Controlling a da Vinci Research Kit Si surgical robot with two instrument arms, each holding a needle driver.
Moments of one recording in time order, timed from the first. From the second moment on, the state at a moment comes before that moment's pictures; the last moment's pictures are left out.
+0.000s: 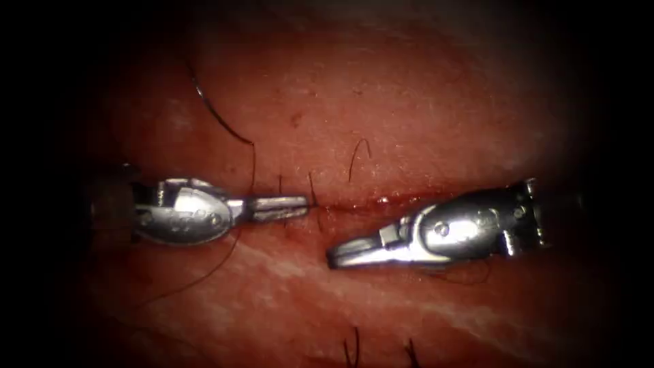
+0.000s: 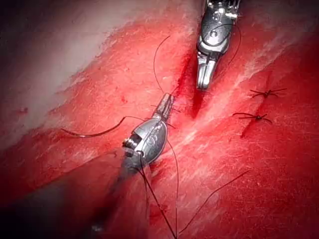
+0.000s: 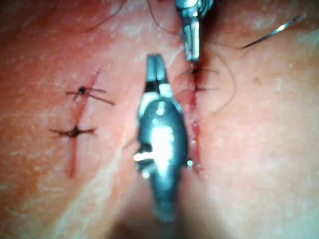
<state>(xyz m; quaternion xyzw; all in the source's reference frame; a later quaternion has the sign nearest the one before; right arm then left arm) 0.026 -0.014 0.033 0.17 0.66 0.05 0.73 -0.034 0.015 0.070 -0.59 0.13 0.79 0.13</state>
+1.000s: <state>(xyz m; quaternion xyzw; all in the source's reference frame) 0.027 -0.014 0.036 0.16 0.59 0.07 0.79 -0.035 0.013 0.059 -0.57 0.11 0.80 0.12</state>
